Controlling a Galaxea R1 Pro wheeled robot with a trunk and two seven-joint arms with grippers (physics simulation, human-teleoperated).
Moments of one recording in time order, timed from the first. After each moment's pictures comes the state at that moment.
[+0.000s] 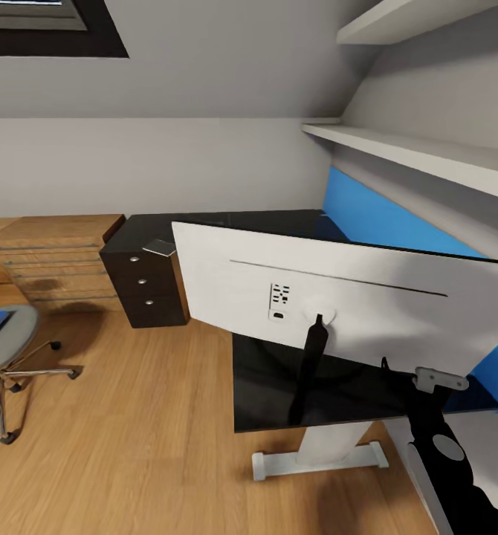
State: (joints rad) left arm -0.25 -0.03 0.46 -0.02 -0.30 -0.56 -0.02; right arm -0.22 -0.11 -0.11 -1.48 -0.10 0.13 -0.26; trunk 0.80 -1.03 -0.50
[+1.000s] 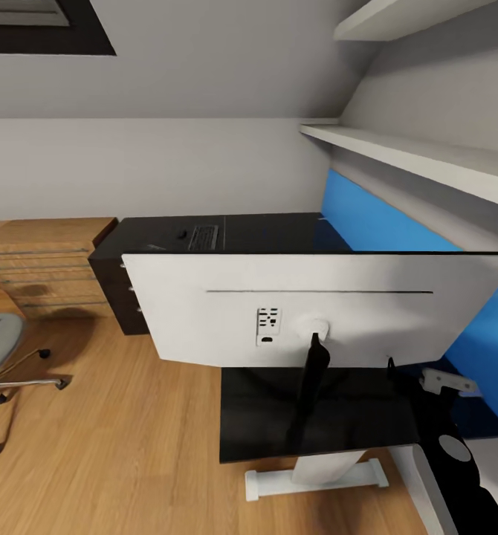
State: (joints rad) left arm -0.25 -0.03 0.46 -0.02 -0.30 -0.56 -0.02; right arm -0.22 -0.12 -0.14 -1.48 -0.10 0.13 -0.26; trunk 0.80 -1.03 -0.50
